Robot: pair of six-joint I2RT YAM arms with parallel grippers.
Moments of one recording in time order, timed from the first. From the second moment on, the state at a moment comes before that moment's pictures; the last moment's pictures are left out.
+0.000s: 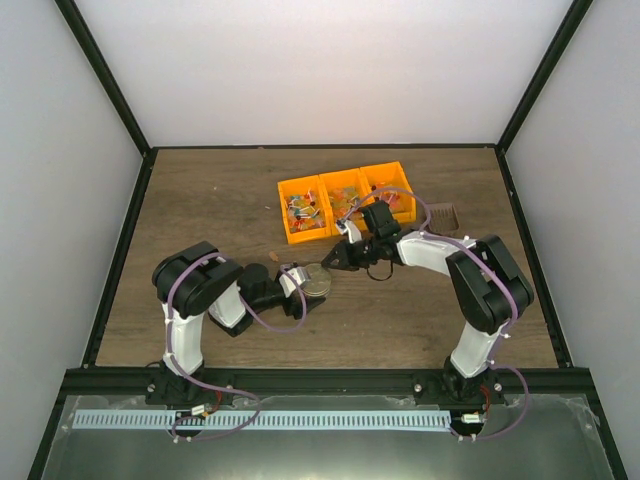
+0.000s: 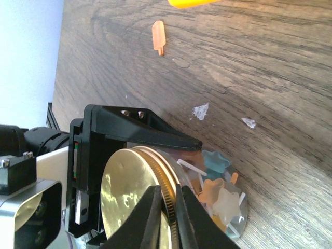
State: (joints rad) left arm -0.63 1.98 0.33 1.30 0.52 0.15; right arm 0.51 1.75 0.95 -0.14 -0.76 0.42
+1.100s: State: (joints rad) left arm -0.63 1.98 0.31 1.33 0.57 0.16; right arm 0.60 1.49 0.62 0.13 -0.62 0.59
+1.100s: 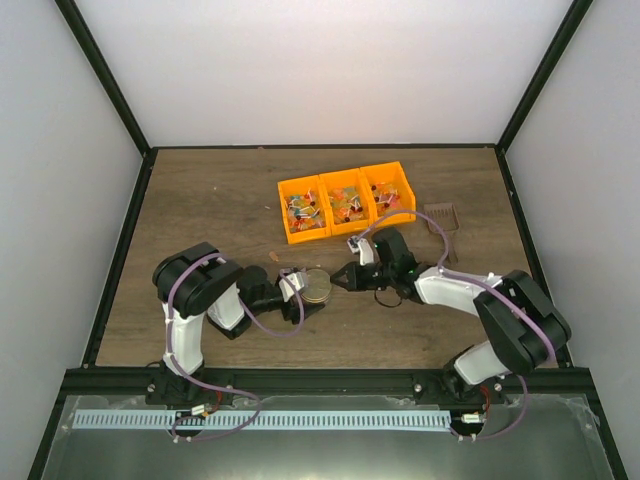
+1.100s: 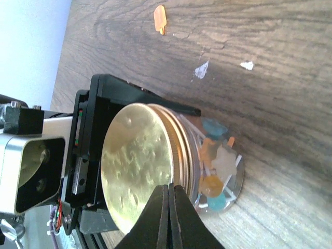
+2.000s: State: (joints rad) left arm -0.62 2.00 0.32 1.35 0.49 0.11; right arm 0.53 1.34 0.74 -0.14 -0.46 0.55
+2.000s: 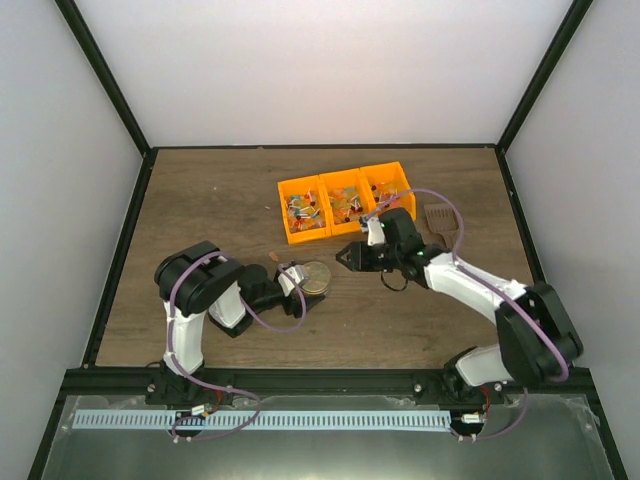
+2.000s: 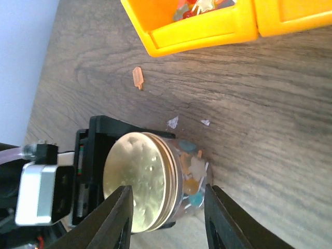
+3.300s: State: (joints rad) left arm -0.62 2.01 0.32 1.36 0.48 0.11; right arm 0.56 1.66 0.85 0.00 -0.64 0.38
